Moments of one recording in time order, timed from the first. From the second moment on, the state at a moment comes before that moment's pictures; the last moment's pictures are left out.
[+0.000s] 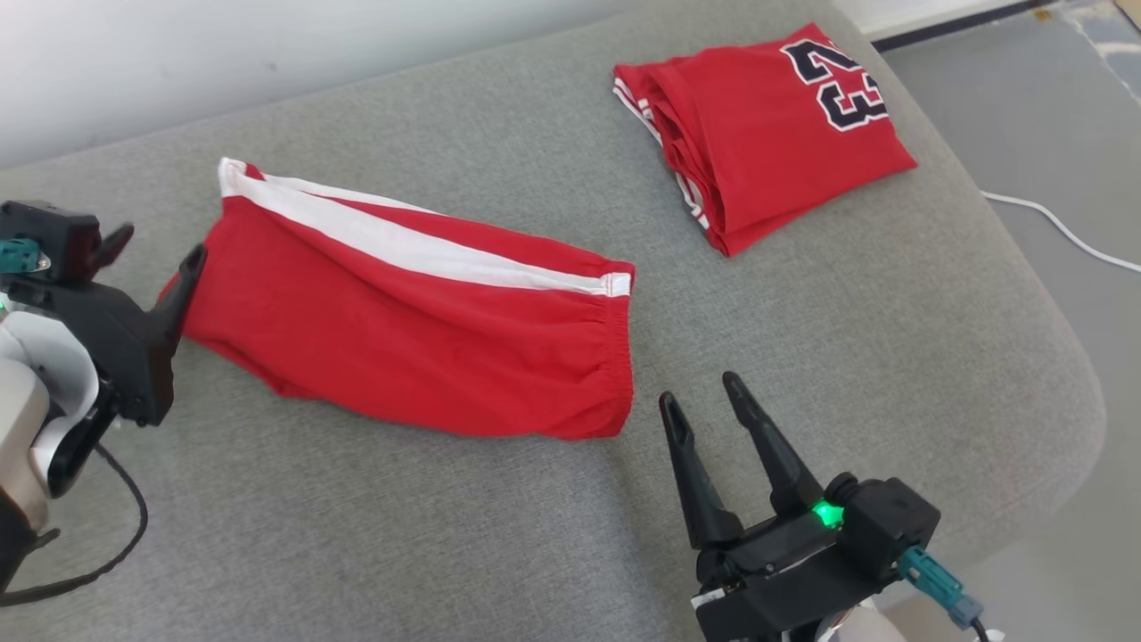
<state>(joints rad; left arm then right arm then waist) -1.01 0.70 -1.00 0.73 -0.95 -0.13 -0.04 -0.16 -0.06 0.30 0.08 0.30 0.13 -0.26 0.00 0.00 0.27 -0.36</state>
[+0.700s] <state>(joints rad) -1.01 0.70 -1.08 0.74 -1.11 -0.13 0.25 -0.17 -0.05 0.30 0.10 0.29 0.13 -0.26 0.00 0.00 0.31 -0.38</state>
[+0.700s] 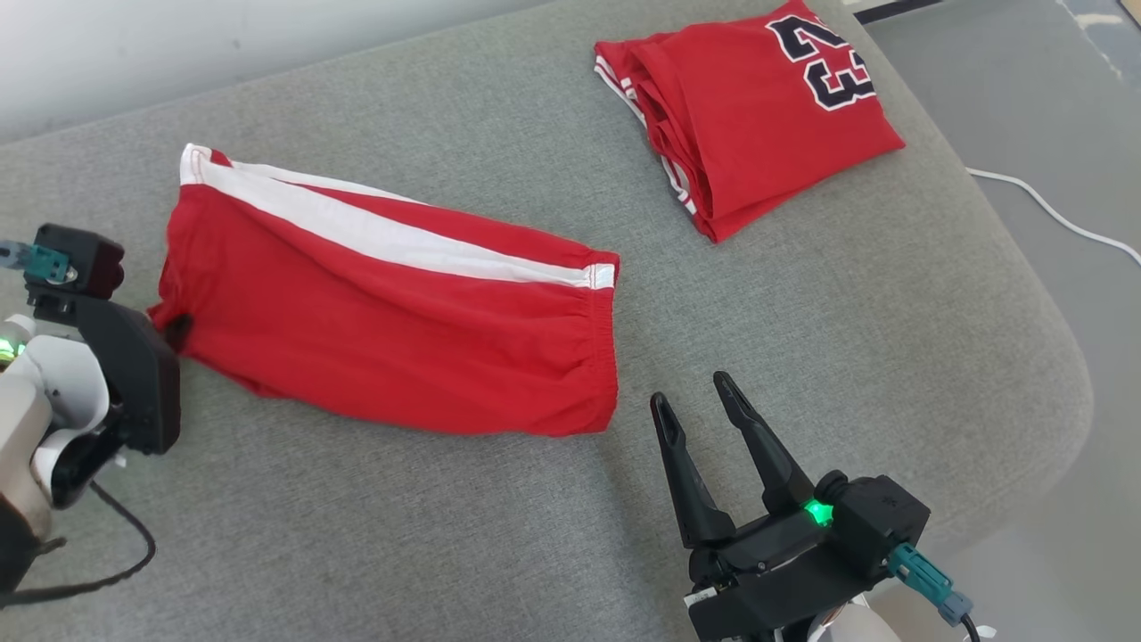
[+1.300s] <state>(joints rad) -0.97 0.65 -1.09 0.66 -1.09 -0.07 0.16 -0.15 -0.06 0.27 0.13 0.27 0.13 -0.26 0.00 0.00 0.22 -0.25</state>
